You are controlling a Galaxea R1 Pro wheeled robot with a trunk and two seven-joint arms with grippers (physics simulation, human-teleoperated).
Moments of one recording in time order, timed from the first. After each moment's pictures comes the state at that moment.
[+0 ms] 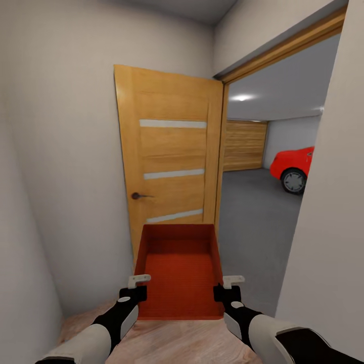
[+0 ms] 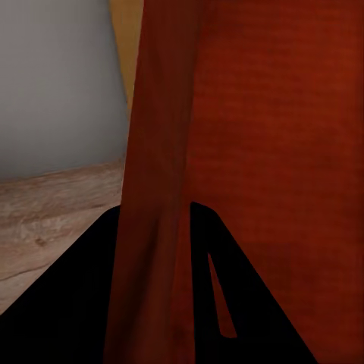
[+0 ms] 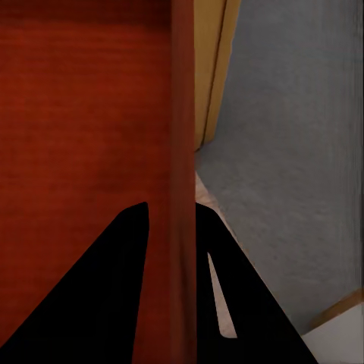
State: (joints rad) left arm -0.68 -0.12 0.00 -0.24 0.05 -0.02 0.21; right arm -0.80 0.13 0.12 0.08 -0.05 -0.31 -0.19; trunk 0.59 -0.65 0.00
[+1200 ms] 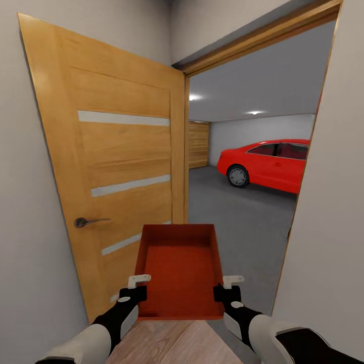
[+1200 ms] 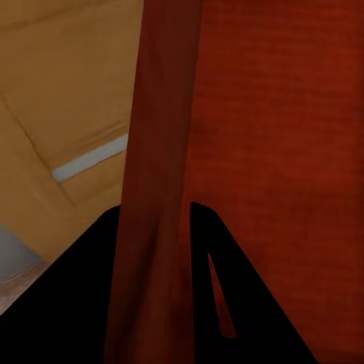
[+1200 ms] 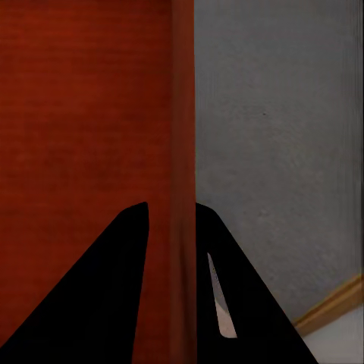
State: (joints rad) left arm -0.68 -0.12 0.00 -0.24 0.05 -0.02 0.21; right arm -0.80 0.13 0.12 0.08 -0.05 -0.31 -0.19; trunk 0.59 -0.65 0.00
